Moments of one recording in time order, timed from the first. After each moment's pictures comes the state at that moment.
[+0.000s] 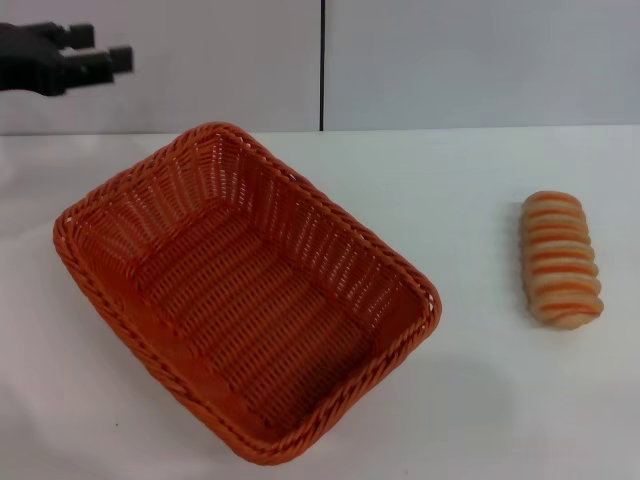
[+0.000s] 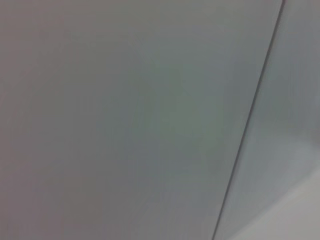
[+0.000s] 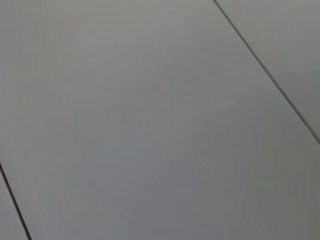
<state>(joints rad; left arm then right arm) -0.54 -1.97 0.63 0.96 2.02 1.45 -1.76 0.27 2.02 0.16 -0.28 -1.30 -1.43 1.01</state>
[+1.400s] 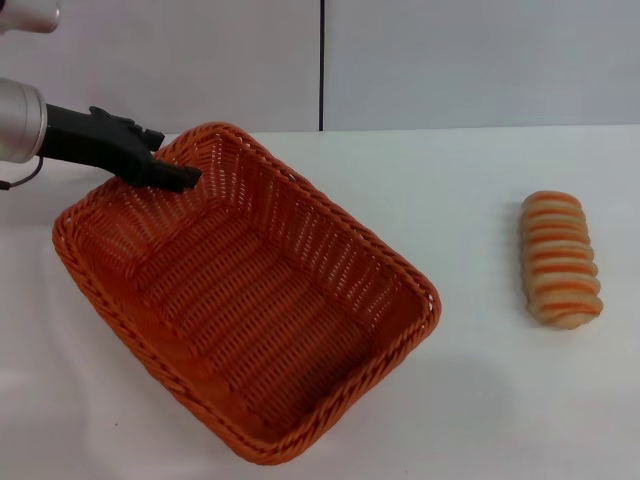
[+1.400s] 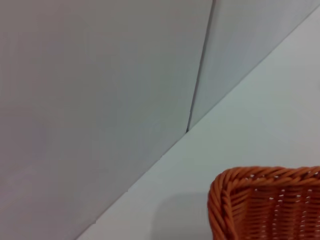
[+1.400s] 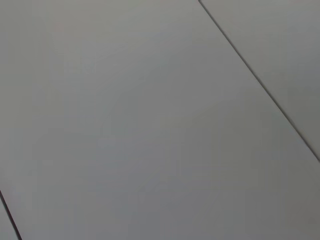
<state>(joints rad) -0.69 -2.05 0.76 0.96 2.49 1.39 -1.87 0.25 2.03 0.17 -0.27 -1.29 -1.43 1.02</state>
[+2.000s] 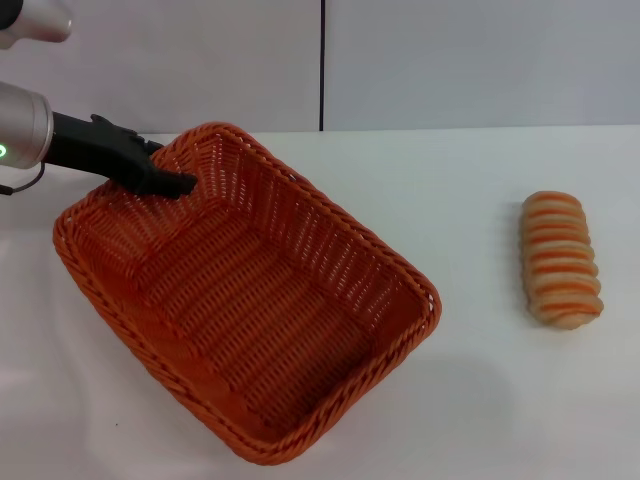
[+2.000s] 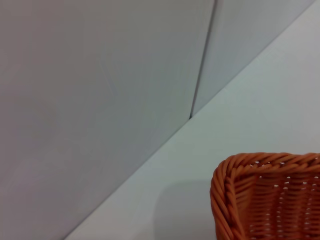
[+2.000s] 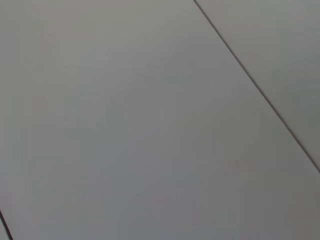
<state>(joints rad) -0.69 -2.06 0.79 0.95 2.52 1.37 -1.90 0.24 2.02 0.17 -0.27 -1.29 -1.41 1.02</state>
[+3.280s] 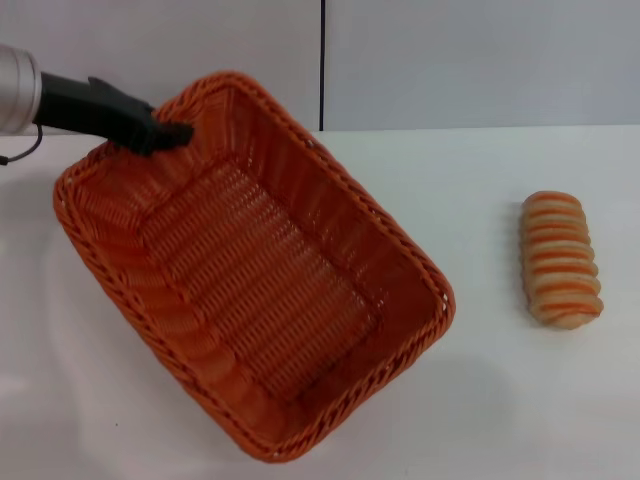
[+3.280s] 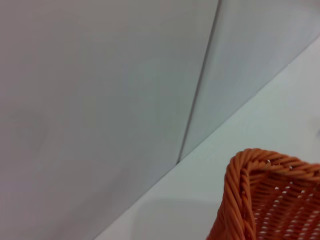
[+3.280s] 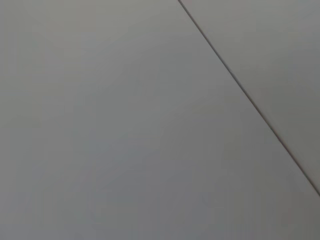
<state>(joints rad) -0.65 -2.05 0.85 1.10 2.44 1.42 -2.01 0.24 2.03 0.19 -0.27 -1.29 -1.39 1.01</state>
